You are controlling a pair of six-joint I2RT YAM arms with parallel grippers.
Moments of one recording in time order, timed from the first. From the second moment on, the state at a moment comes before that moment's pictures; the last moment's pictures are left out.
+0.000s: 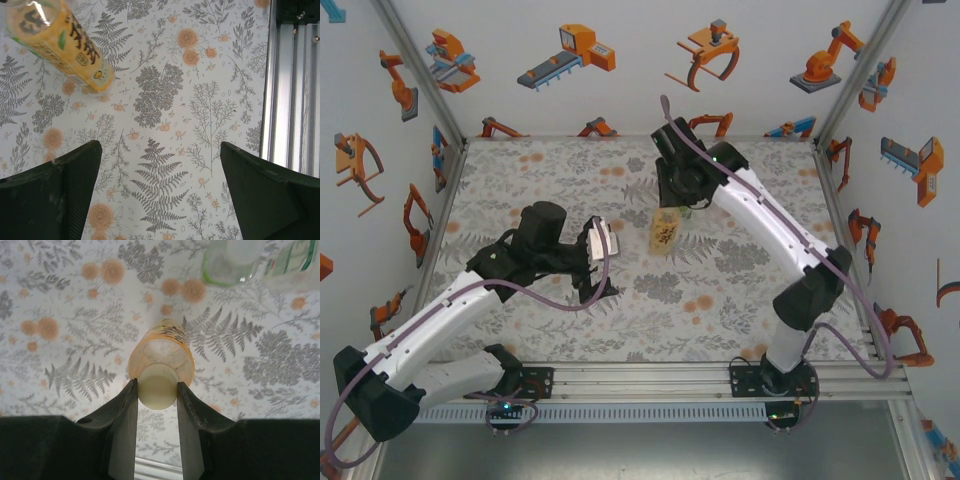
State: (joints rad) left arm -0.74 1.04 0.95 -0.53 0.54 0.54; right arm 0.68 1.80 1.96 -1.12 0.19 0.44
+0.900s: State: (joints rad) left arm -0.72 1.05 0.95 -0.52 0.58 0.53; right arm 0.63 2.27 2.58 -1.26 0.17 0.36
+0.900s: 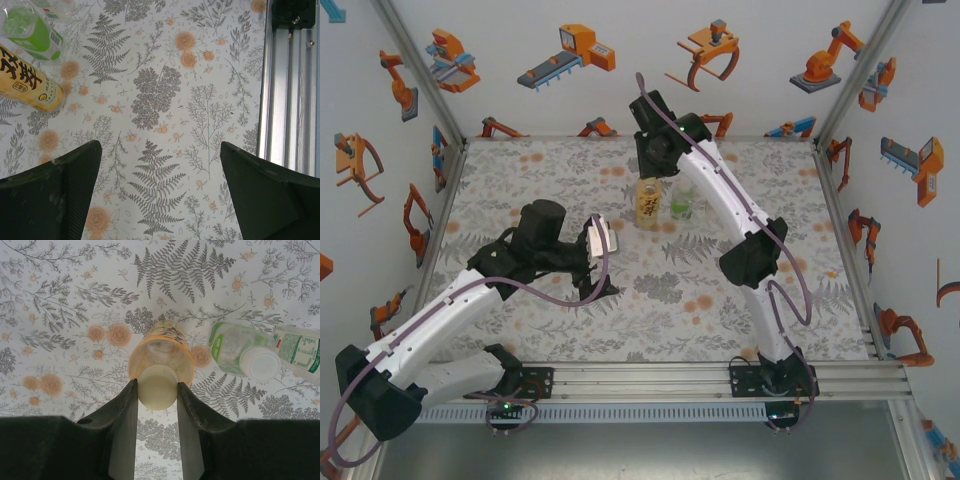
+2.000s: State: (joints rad) left arm -0.67 1.04 0.90 -0.42 0.44 0.45; right arm 0.57 1.89 2.17 -1.20 0.27 0.31
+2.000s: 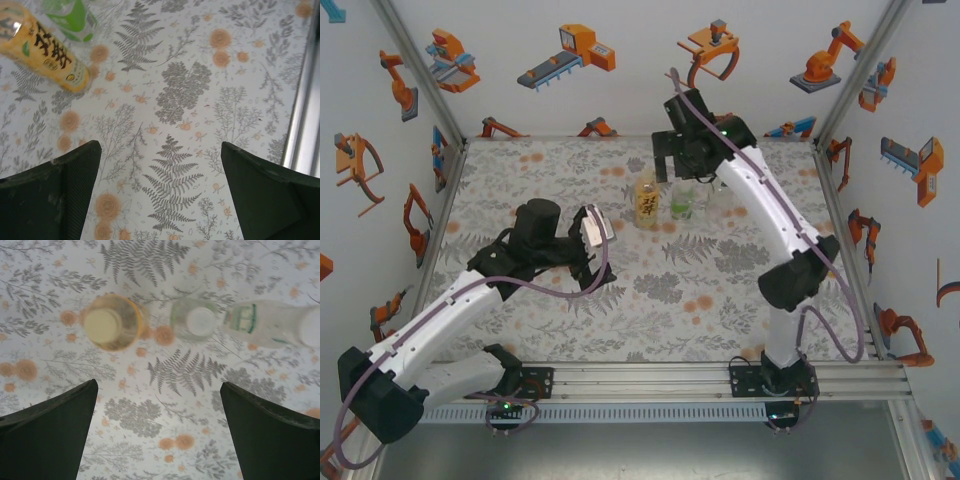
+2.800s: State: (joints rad) left arm -0.53 1.10 0.63 -0.02 -0.16 0.21; right arm 0.23 1.23 0.86 -0.54 0.45 0.13
